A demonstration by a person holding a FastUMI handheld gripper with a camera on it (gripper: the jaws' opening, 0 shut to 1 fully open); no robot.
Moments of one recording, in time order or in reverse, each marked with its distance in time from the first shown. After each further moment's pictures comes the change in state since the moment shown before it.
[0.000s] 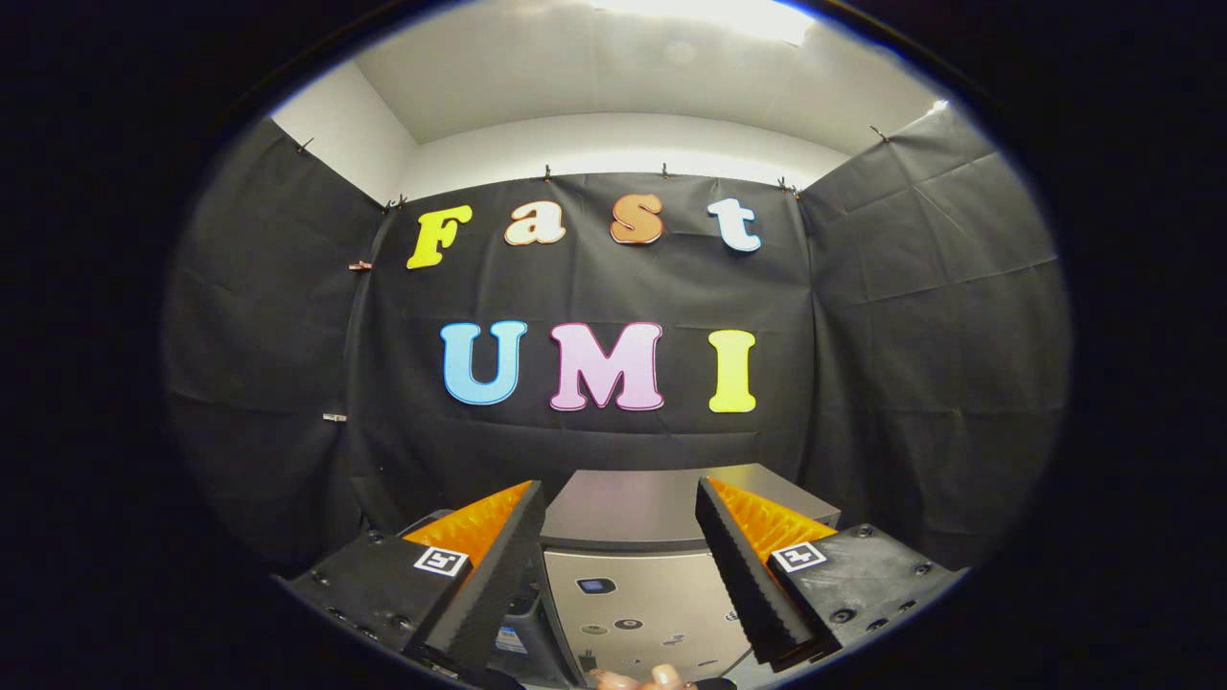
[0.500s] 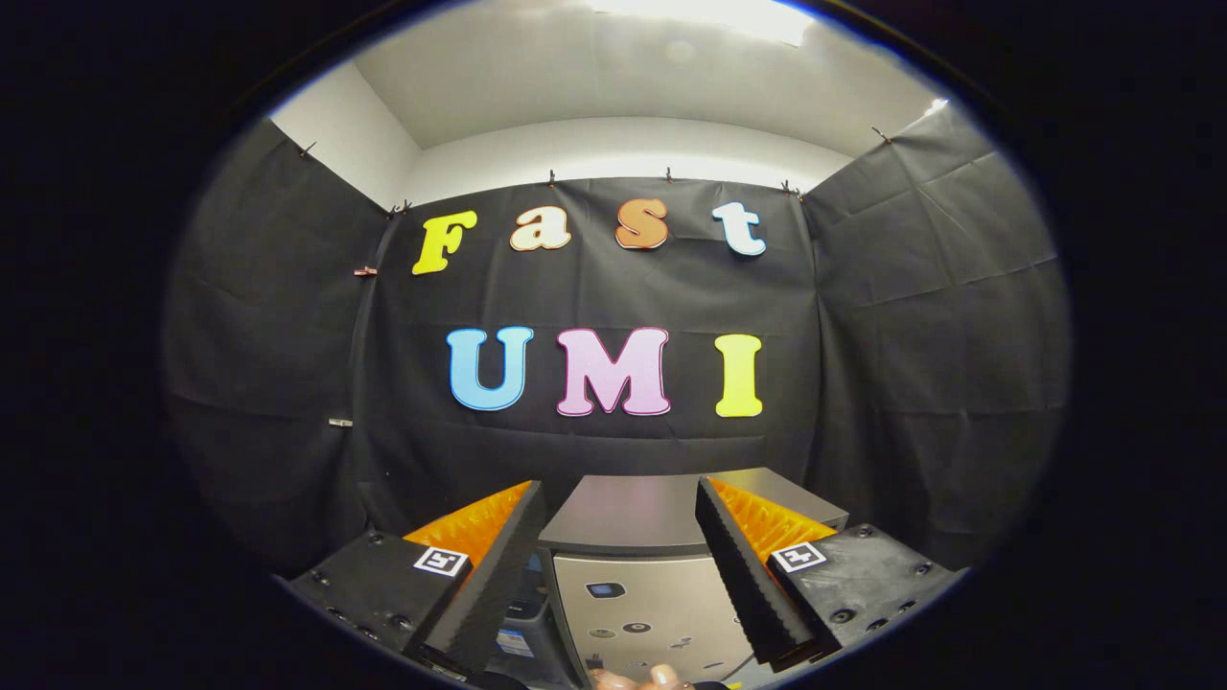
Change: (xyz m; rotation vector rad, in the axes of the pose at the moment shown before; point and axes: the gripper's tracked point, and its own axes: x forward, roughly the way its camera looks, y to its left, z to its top) arm 0.001 0.004 0.003 0.013 -0.012 0.019
